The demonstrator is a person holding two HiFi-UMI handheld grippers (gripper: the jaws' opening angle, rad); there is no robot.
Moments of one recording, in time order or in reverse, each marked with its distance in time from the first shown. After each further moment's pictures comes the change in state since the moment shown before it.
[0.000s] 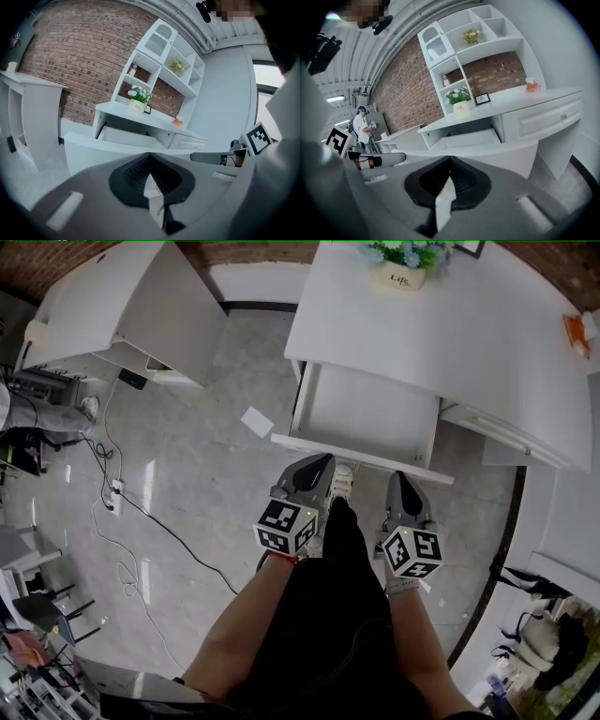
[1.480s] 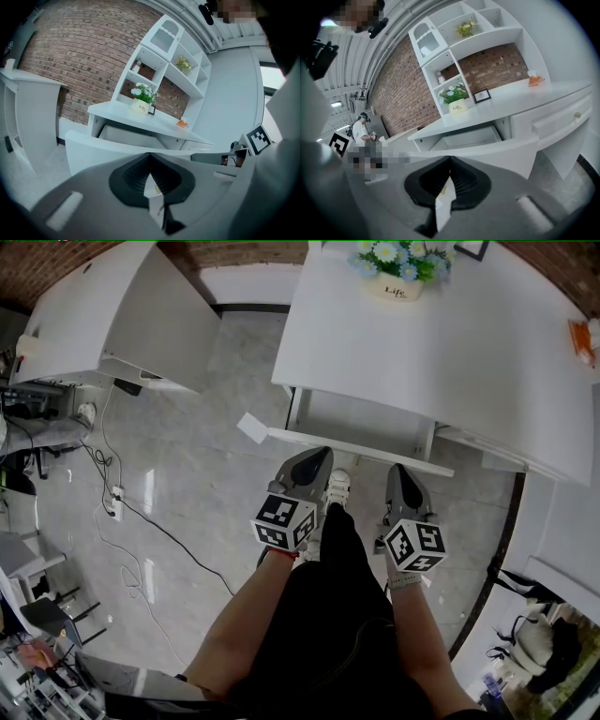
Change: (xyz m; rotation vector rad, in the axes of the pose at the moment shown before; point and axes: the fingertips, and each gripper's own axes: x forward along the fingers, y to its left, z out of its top) left arm 0.058 0.026 0.035 -0.027 0.010 0.016; right arm 0.058 -0.023 0.037 0.054 0.025 0.018
